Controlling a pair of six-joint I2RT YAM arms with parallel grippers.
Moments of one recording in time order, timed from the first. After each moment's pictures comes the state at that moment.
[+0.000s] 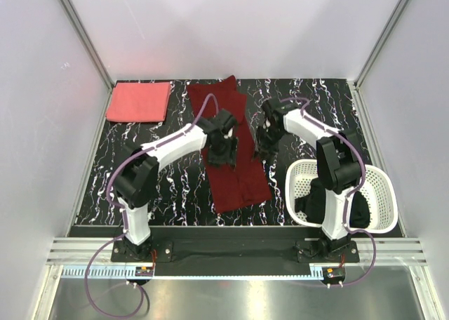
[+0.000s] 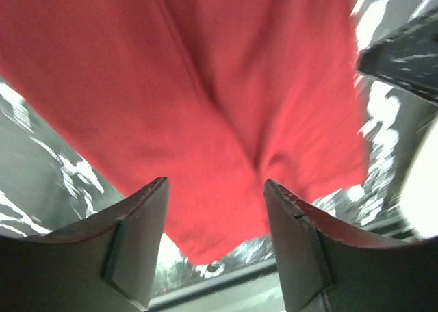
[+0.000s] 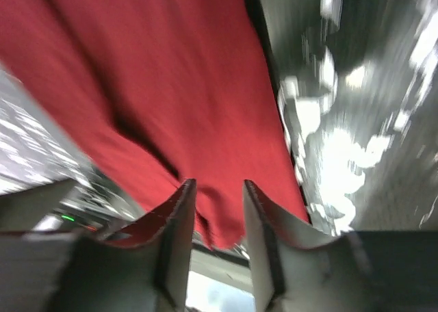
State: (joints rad) left arm -0.66 1.88 1.50 -0.81 0.10 -0.57; right arm 0.37 2.02 1.58 -0.86 -0.33 0.58
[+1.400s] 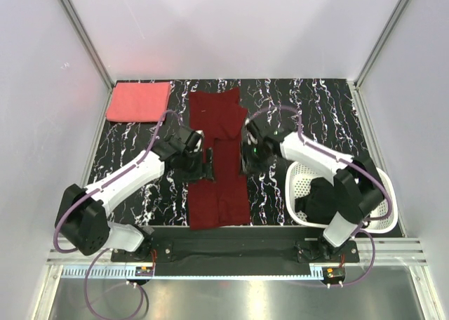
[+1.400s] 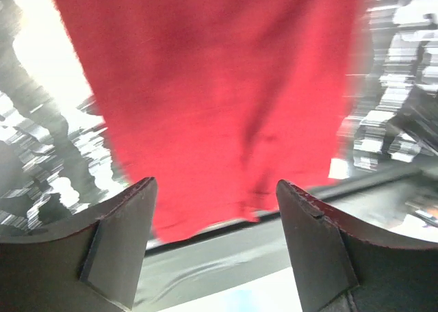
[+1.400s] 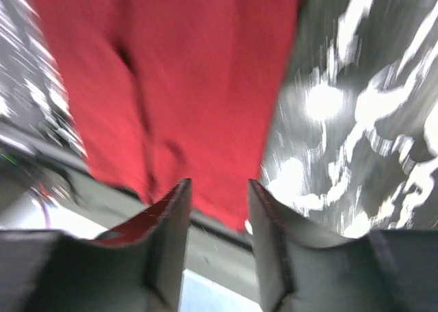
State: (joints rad) left arm -0.62 1.38 1.01 -0.79 0.12 -0.64; right arm 0.66 1.66 1.18 -0.71 -0.25 0.58
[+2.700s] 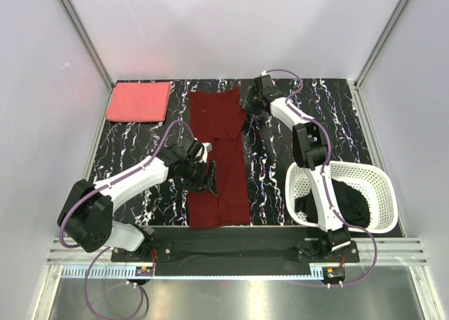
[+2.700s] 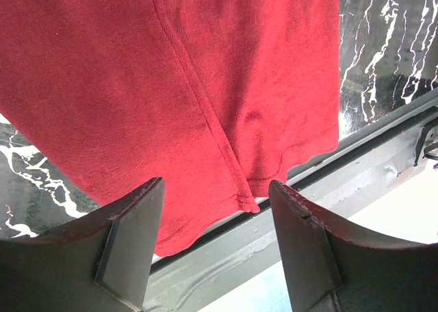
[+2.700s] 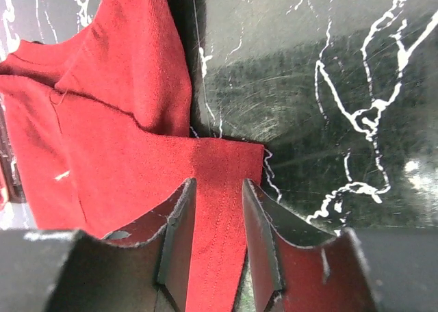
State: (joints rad) left arm -0.62 1.38 0.87 -0.64 0.31 -0.49; right arm 0.34 2.55 2.15 -0.34 -0.10 0.69
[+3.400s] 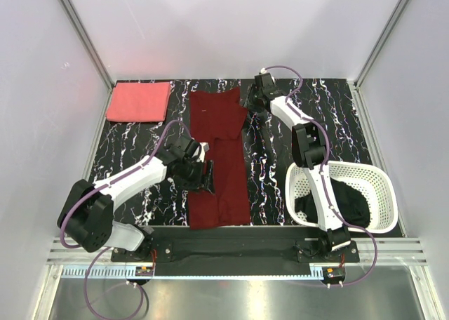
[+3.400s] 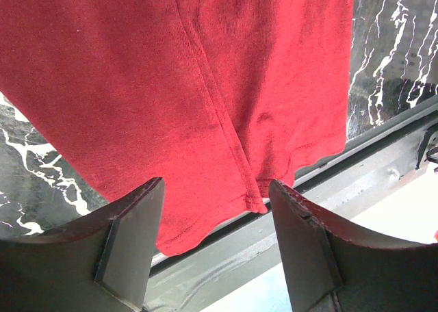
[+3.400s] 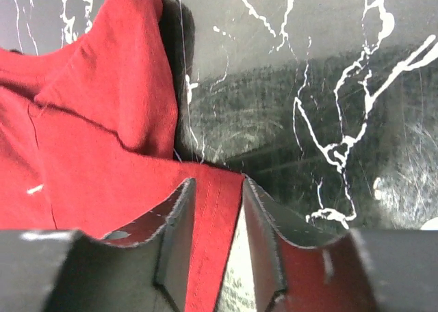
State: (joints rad) left arm -0.58 1.38 0.86 -0.63 0.32 -0.48; right arm 0.34 2.59 2.23 -0.37 -0.05 0.59
